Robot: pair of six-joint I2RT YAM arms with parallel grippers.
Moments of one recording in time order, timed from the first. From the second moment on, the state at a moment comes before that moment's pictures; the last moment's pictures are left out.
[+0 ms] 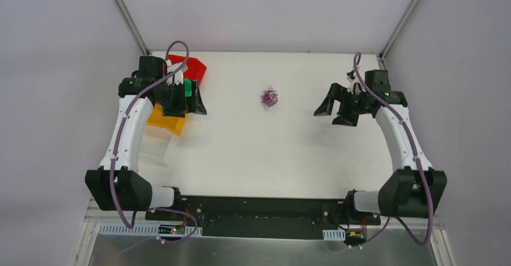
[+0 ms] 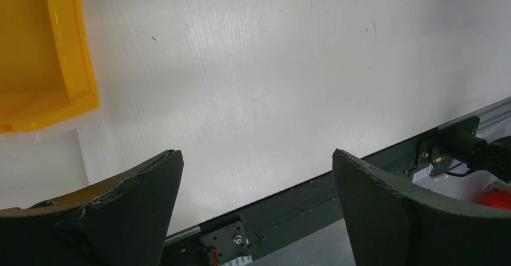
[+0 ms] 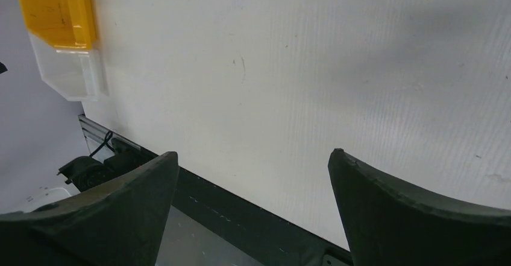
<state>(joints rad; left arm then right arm) 0.01 1.29 1.36 -1.11 0.42 -0.07 -0.01 1.26 1.15 -0.92 -0.56 0.25</state>
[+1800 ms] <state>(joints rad) -0.39 1.73 1.09 -0.12 0.82 -0.45 0.17 1.70 1.18 -0.67 -0.70 0.32</state>
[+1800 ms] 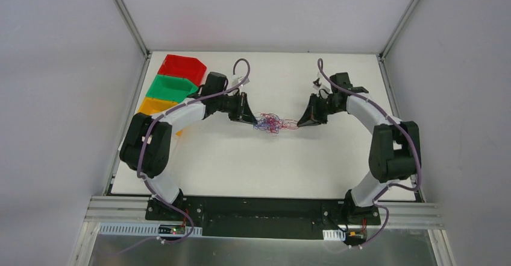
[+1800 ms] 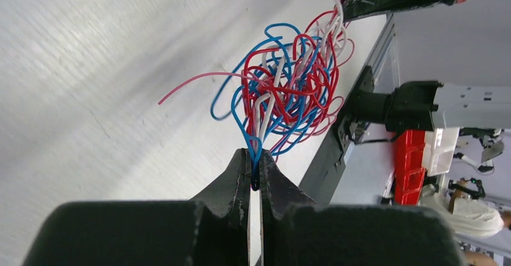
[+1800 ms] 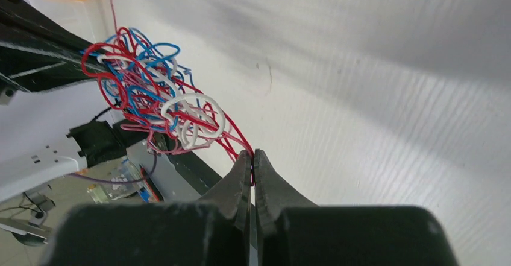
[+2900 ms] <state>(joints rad) -0.59 2.08 1.33 -0.02 0.80 -0.55 0.11 1.85 1.14 -0.76 -0.60 0.25</state>
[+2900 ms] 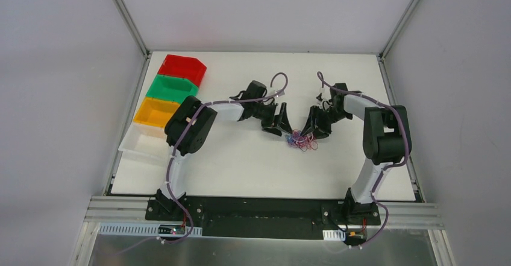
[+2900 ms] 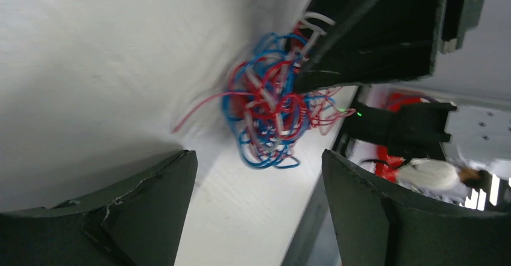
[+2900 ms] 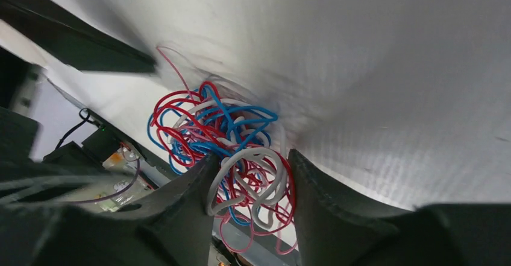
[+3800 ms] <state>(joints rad) -0.65 1.76 1.24 -0.15 0.80 -0.36 0.14 1.71 1.12 -0.80 -0.55 0.08</state>
